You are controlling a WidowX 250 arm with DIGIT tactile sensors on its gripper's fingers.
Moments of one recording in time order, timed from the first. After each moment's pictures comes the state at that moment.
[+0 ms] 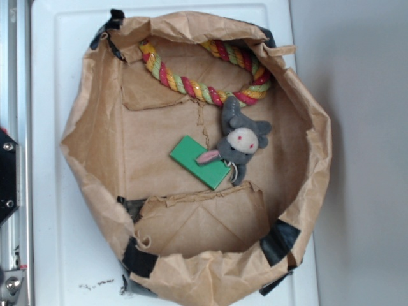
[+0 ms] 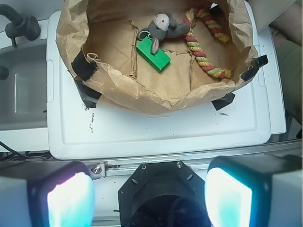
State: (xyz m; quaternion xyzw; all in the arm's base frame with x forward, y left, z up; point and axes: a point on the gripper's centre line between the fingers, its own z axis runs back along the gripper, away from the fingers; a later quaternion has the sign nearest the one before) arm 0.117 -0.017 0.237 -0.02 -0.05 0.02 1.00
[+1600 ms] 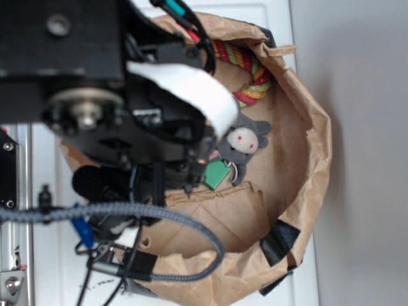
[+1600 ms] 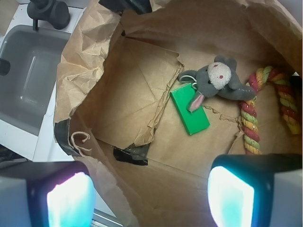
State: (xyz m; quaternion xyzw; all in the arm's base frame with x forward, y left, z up) arm 0.221 -0.020 0.176 -0.06 -0.03 -0.17 0.98
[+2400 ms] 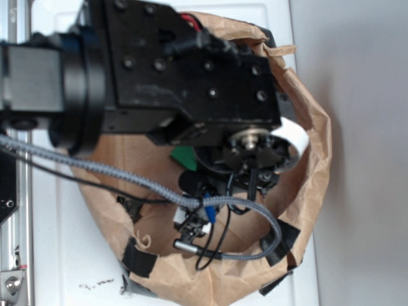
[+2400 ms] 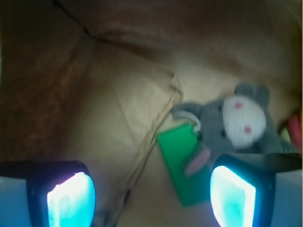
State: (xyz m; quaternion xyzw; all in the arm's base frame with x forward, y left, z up) arm 0.279 -0.022 0.094 -0.07 -0.03 -0.21 0.97
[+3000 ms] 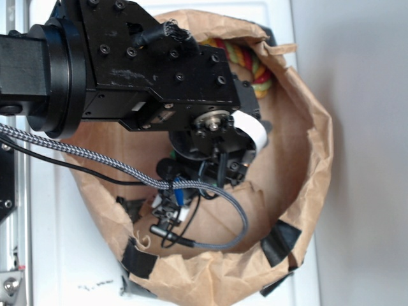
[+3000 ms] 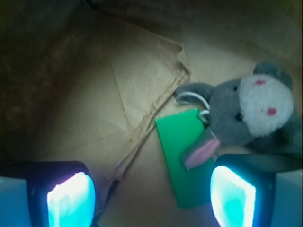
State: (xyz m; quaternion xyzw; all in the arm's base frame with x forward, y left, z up) arm 0.262 -0.008 0.074 -0.08 -0.04 -0.24 0.97
